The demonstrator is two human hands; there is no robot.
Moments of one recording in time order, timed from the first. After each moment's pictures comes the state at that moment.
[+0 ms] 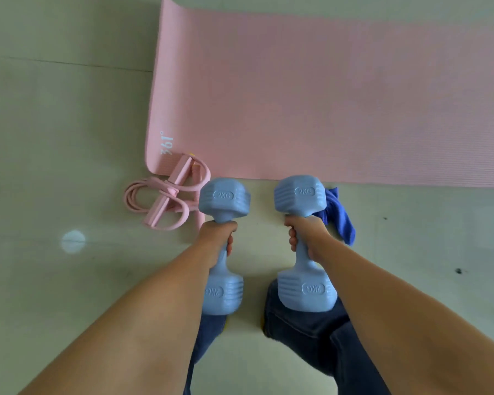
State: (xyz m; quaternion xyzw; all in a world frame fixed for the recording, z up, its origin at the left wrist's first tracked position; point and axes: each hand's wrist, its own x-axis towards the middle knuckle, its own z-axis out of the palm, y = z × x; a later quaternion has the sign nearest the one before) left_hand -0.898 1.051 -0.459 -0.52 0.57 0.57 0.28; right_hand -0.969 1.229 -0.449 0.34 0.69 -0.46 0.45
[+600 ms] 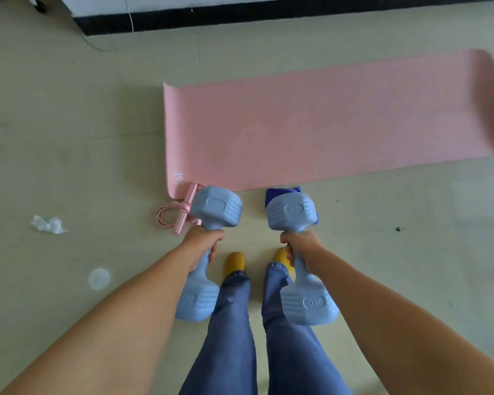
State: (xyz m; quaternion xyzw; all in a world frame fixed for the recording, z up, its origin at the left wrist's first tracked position) left_hand -0.859 1.057 -0.126 -0.44 0.66 0.50 0.34; right_hand -0.890 1.276 -0.141 0.36 0.66 -0.49 0.45
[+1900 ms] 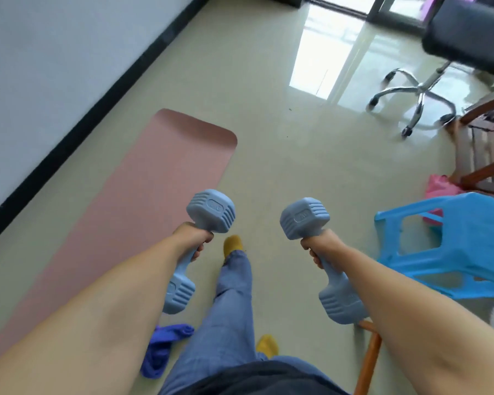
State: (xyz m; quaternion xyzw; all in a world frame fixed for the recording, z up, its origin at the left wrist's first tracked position) left_hand -1.063 1.711 -0.035 0.04 0.82 0.24 0.52; right_hand -0.837 1.889 -0.031 0.61 0.55 -0.55 0.16
